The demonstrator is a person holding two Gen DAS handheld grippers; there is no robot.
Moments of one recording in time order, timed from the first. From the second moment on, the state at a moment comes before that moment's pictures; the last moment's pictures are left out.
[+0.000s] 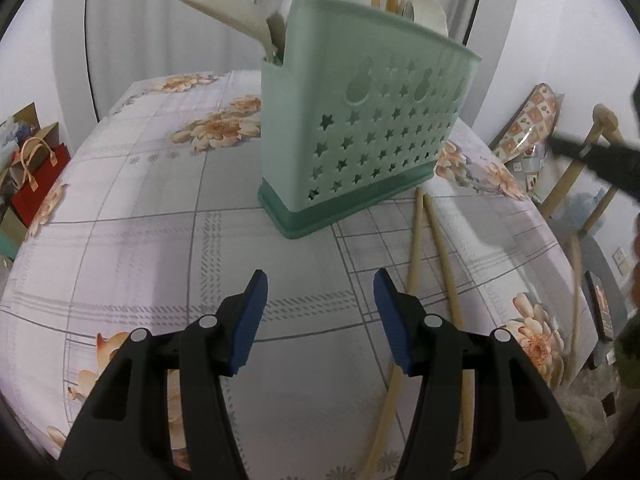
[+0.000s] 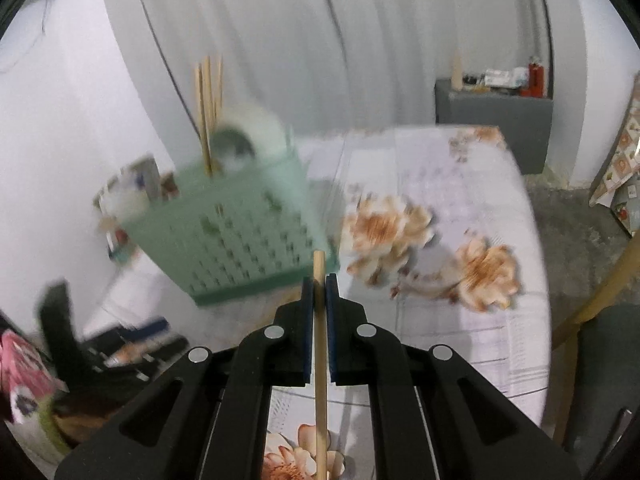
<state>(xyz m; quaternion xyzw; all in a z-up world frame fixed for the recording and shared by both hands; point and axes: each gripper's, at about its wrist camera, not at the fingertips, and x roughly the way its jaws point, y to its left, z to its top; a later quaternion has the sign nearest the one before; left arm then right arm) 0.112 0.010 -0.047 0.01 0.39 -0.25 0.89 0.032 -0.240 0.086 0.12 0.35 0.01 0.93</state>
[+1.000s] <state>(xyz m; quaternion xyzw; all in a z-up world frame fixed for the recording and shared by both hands) 0.114 0.001 -0.050 0.04 0.40 -0.23 0.89 0.073 -0.179 0.285 0.06 0.02 0.17 0.98</state>
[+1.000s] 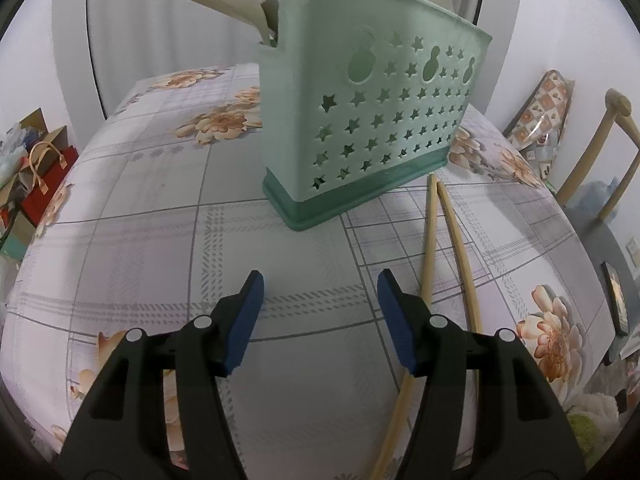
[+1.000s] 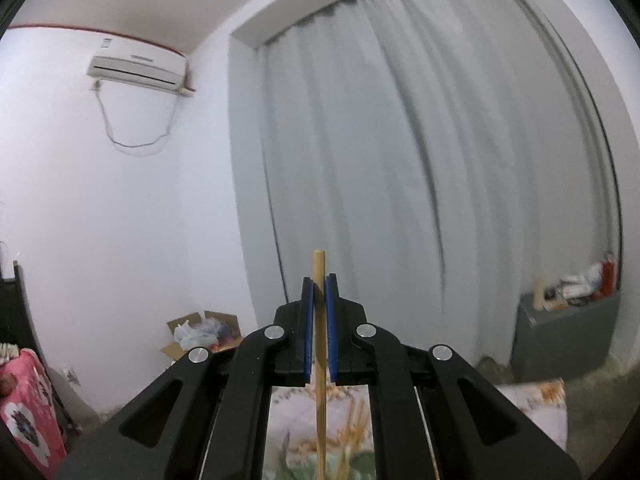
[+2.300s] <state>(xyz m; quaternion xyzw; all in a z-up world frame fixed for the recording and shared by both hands) 0.111 0.014 -0.045 0.03 0.38 -0.23 0.89 0.071 -0.209 0.046 0.15 0.43 0.10 0.88</state>
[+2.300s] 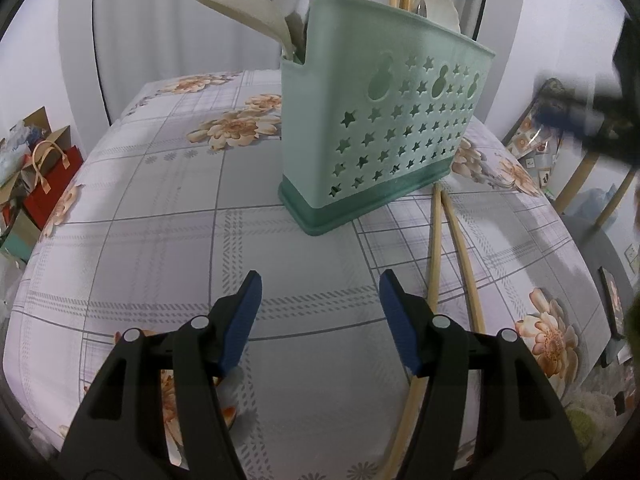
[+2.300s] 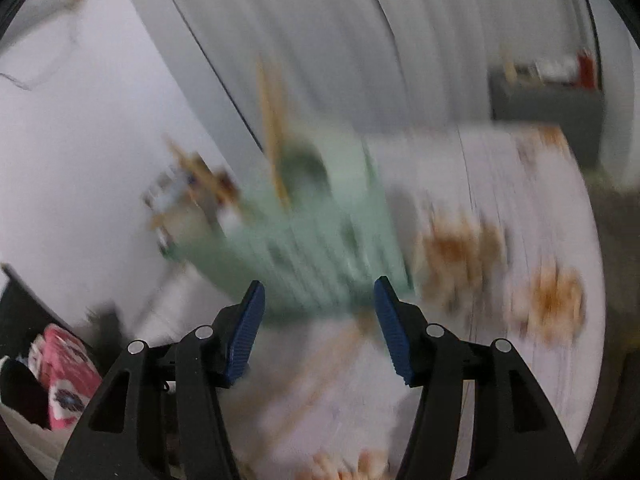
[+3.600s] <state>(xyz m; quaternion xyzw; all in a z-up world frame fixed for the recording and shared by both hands) 0.112 -0.067 -0.049 0.14 0.42 -0.30 0.85 0.043 -0.231 -0.016 0.12 0.48 0.00 0.87</state>
